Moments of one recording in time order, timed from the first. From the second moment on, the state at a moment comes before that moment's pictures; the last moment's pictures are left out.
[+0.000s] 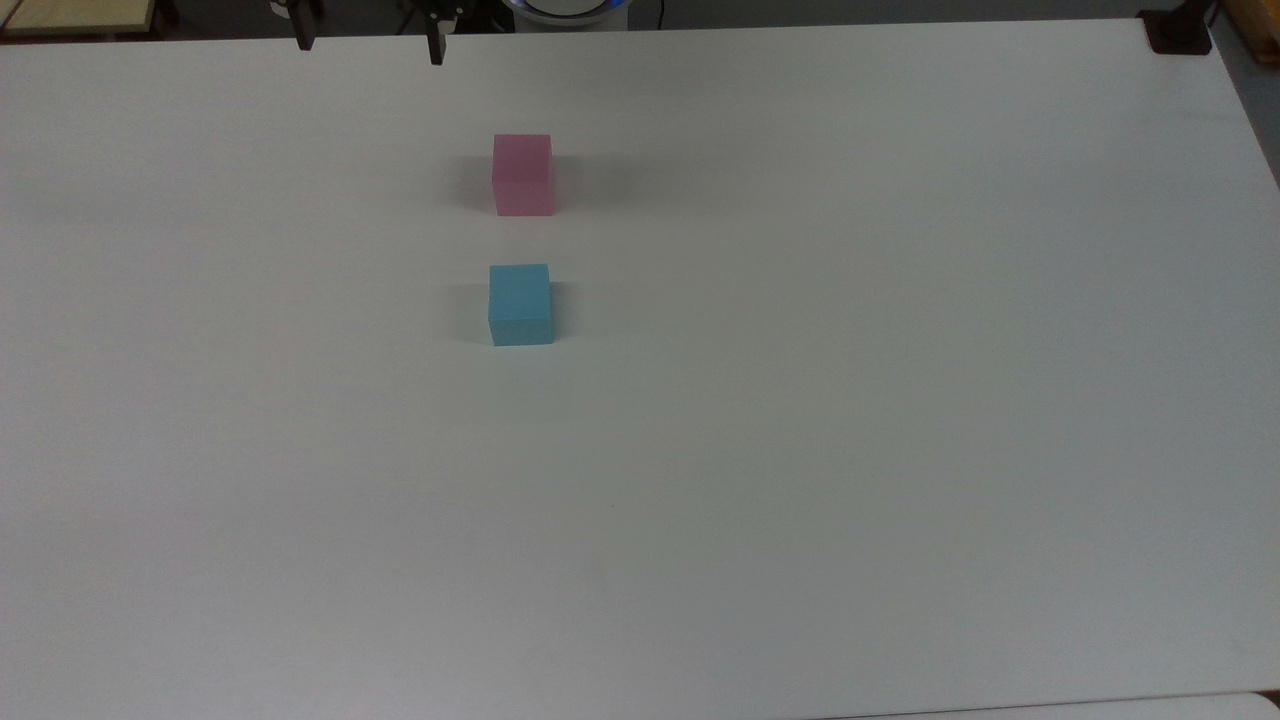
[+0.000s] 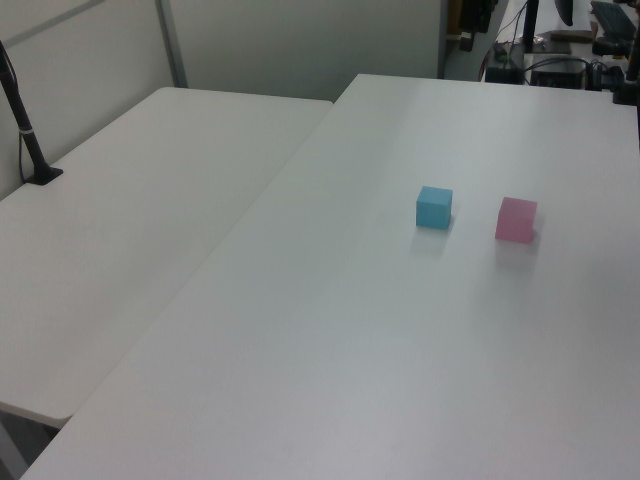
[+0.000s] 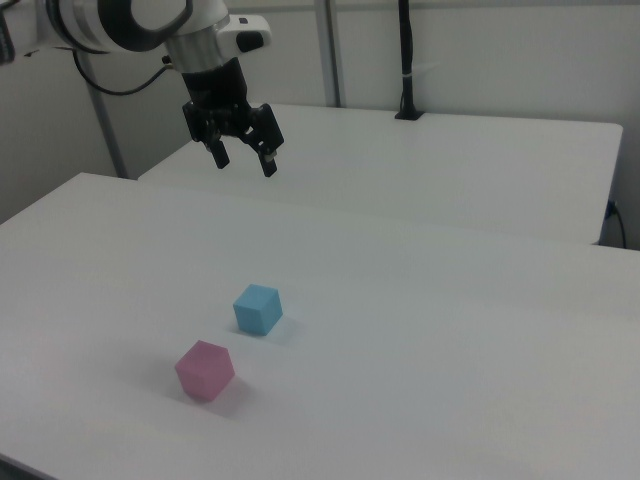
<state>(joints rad) 0.03 0.02 -0.15 -1.56 -0.05 1.71 -0.05</state>
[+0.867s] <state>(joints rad) 0.02 0.04 -0.14 -1.56 -0.05 1.72 -0.05</state>
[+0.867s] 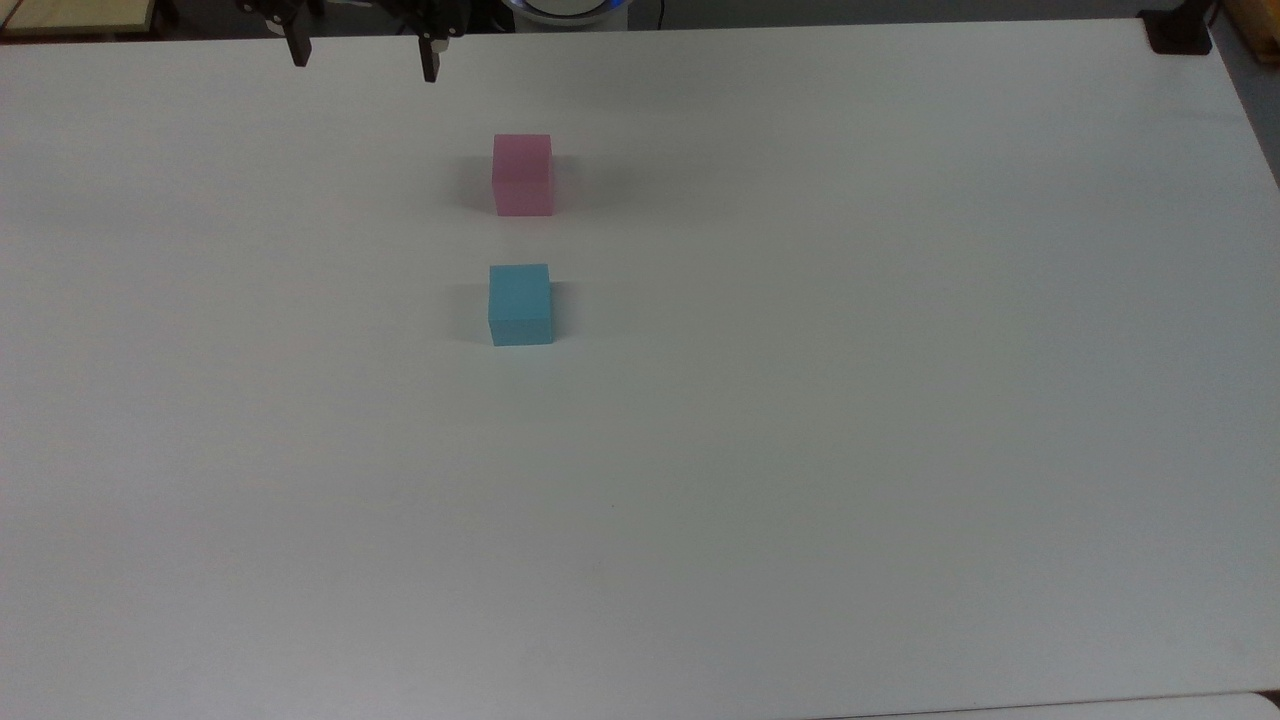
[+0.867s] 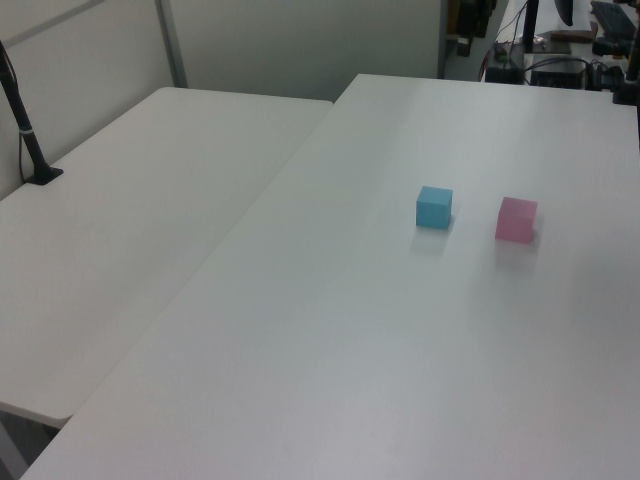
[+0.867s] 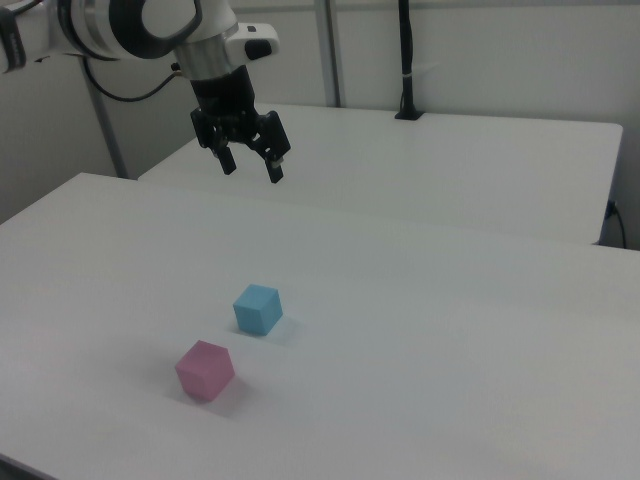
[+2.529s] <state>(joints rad) 0.03 0.04 -0.11 -1.51 -0.05 1.65 0.00</state>
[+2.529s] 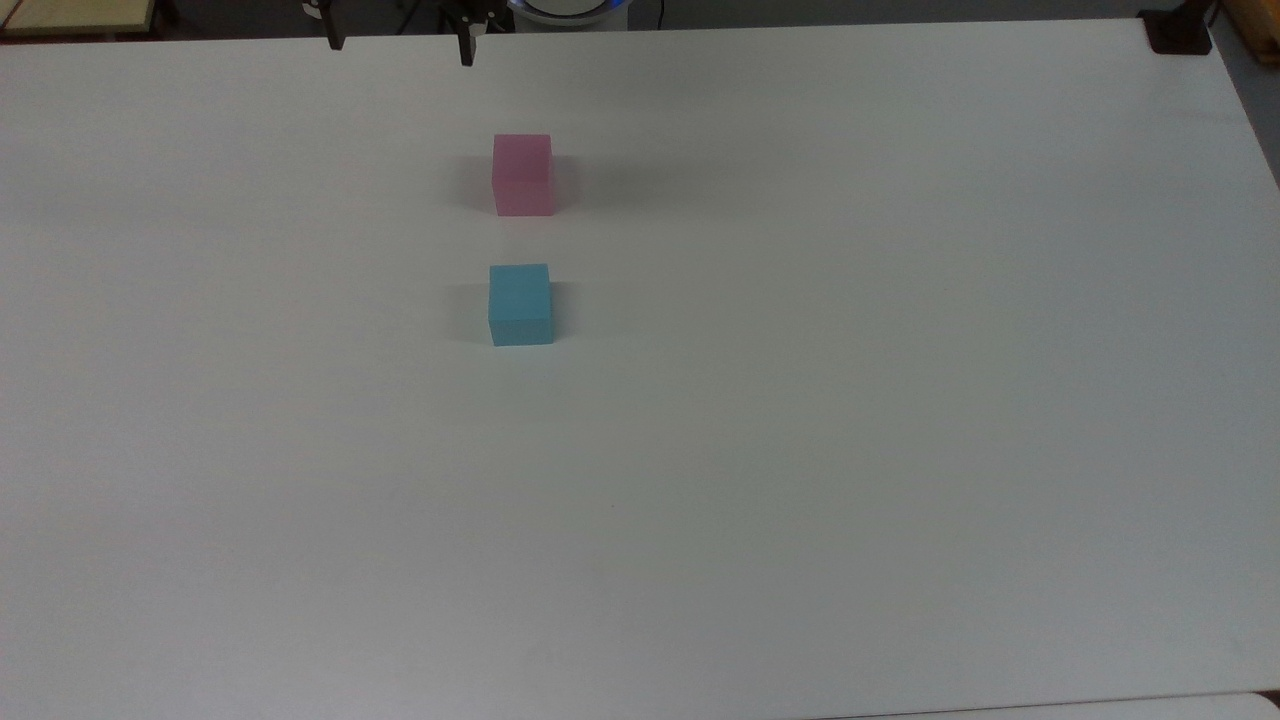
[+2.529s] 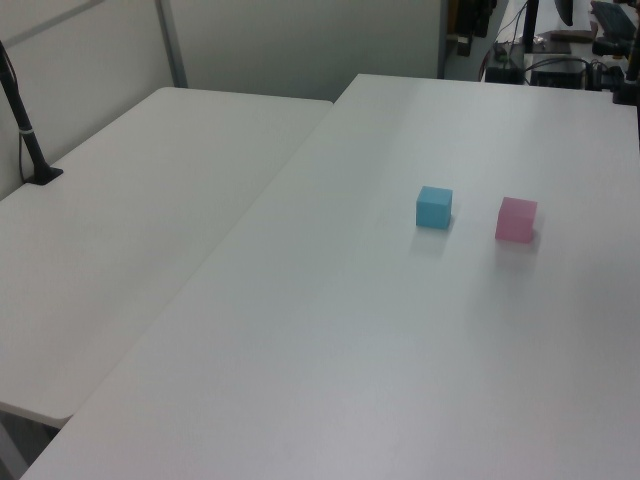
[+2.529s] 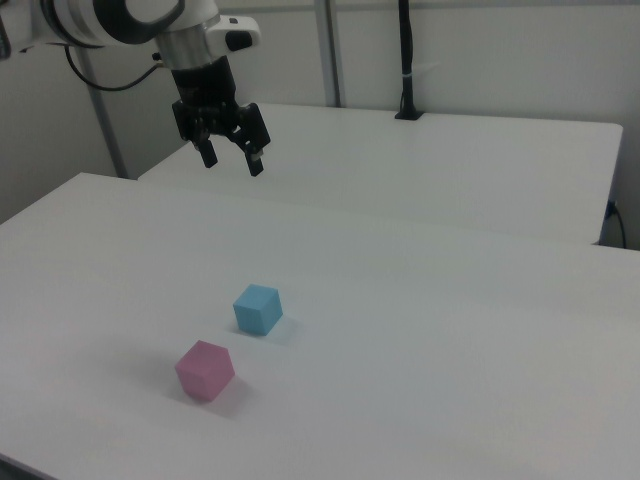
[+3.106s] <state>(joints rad) 0.03 0.07 -0.07 -1.64 -0.06 1.68 -0.01</state>
